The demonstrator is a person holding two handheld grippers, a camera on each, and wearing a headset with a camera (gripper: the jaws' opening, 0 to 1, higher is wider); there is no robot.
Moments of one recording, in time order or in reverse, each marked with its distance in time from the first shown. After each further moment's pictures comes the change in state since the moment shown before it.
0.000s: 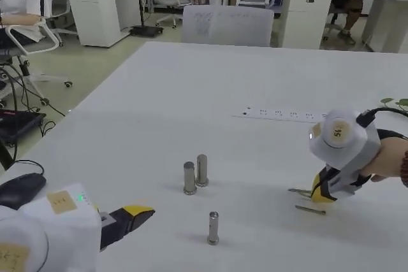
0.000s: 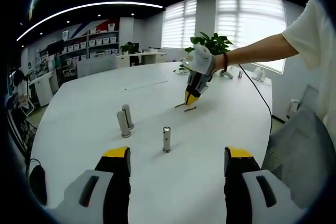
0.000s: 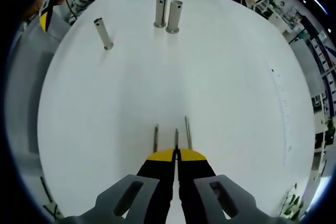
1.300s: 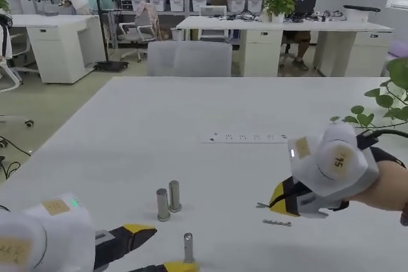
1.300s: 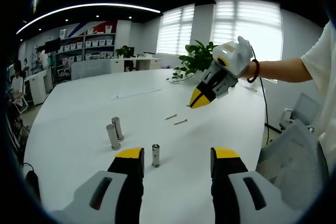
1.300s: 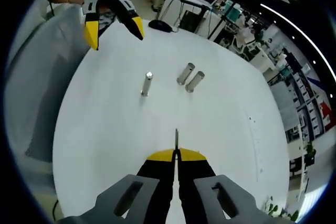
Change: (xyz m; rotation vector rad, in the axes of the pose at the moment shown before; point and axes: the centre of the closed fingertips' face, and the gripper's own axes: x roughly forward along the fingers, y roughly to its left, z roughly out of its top) left arm 0.008 -0.016 0.029 -0.039 -0.056 -0.069; right arm -0.083 0.073 0.066 -0.138 -0.254 -0.201
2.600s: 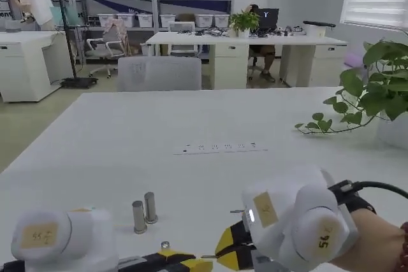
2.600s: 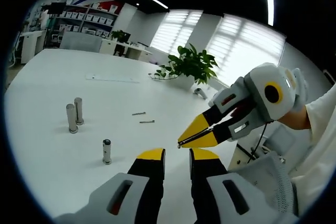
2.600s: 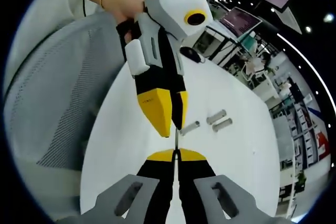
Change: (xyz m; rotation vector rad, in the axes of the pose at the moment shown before) left arm 0.029 -0.057 0.004 -0.278 0.003 -0.176; right arm -0.019 0.087 0.072 -0.171 -0.111 0.003
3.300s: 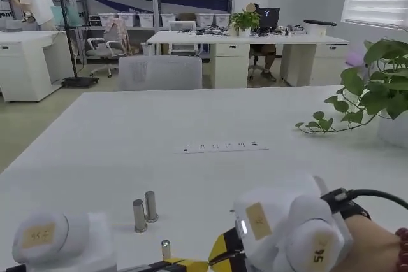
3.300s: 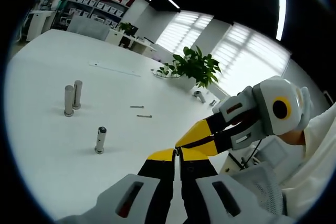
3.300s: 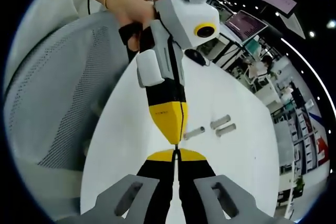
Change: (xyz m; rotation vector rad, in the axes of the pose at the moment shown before) left arm 0.002 -0.001 -0.006 -0.132 -0.004 -0.026; right arm 0.005 0.007 0.006 -0.032 -0.006 0.013
